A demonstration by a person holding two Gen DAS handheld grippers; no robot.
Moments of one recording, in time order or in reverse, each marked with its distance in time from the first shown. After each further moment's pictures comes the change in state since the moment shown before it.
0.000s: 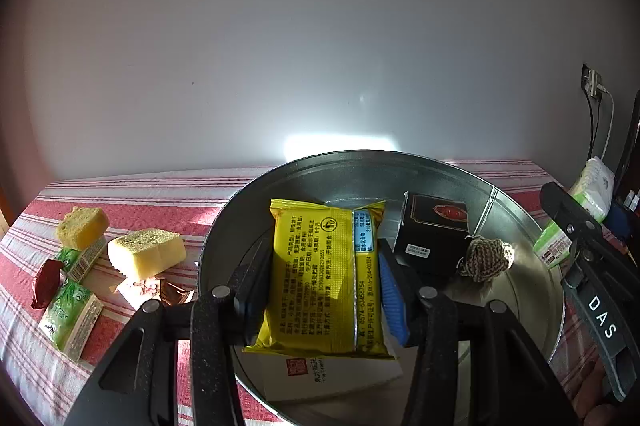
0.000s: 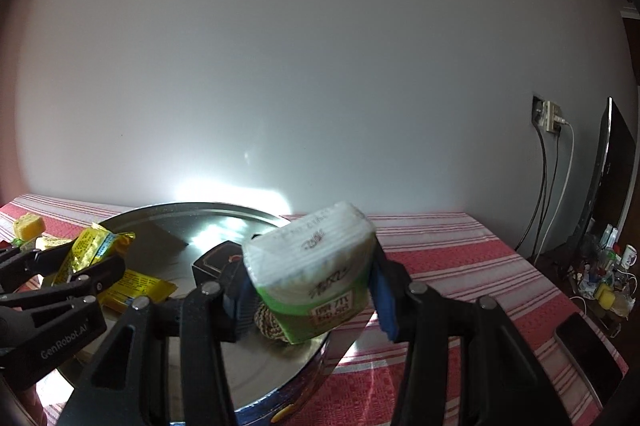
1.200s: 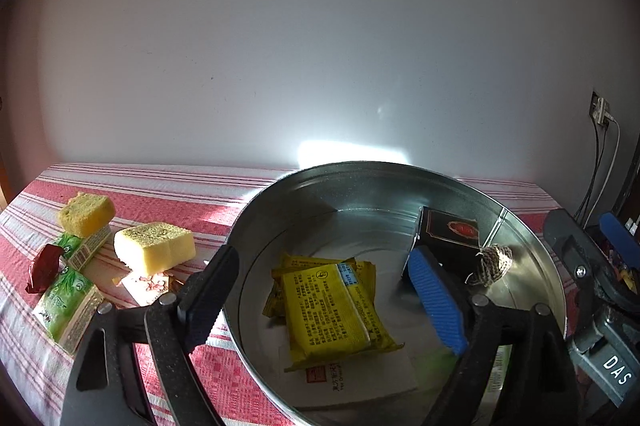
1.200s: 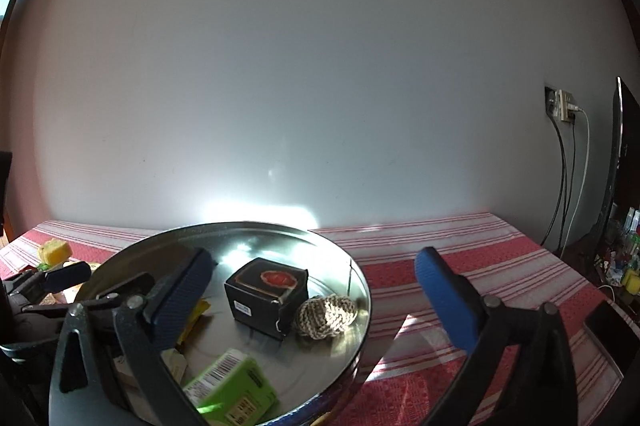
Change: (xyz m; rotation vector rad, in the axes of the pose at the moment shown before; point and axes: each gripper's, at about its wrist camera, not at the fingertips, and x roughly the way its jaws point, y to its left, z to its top) left arm -0.002 0.014 -0.002 -0.087 -0.032 -0.004; right arm -0.008 0.003 -0.002 0.081 -0.063 0.079
